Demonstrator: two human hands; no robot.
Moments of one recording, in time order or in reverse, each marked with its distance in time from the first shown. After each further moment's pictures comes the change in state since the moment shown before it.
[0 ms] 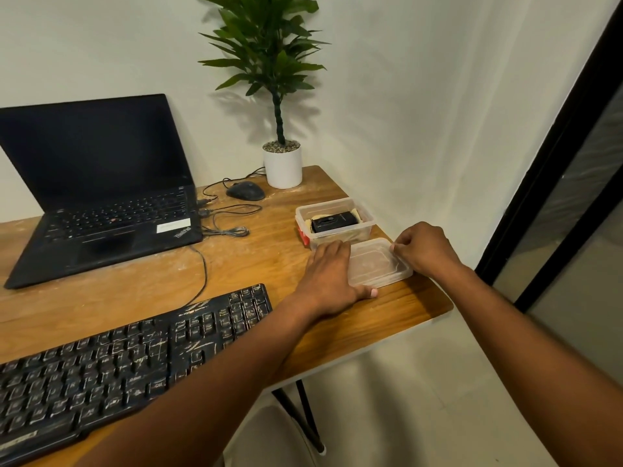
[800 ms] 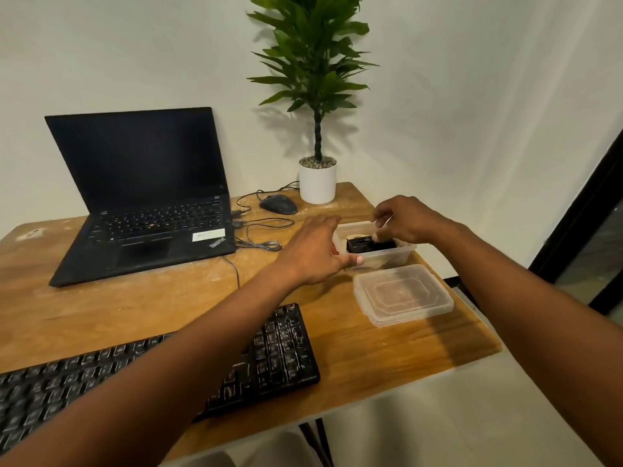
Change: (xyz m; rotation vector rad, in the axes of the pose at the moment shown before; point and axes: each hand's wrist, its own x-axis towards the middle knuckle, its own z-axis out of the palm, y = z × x) left_hand 0.015 -0.056 -0.097 0.042 0.150 -0.011; right_hand 0.072 -0.111 -0.008 -0.055 -0.269 -0.366
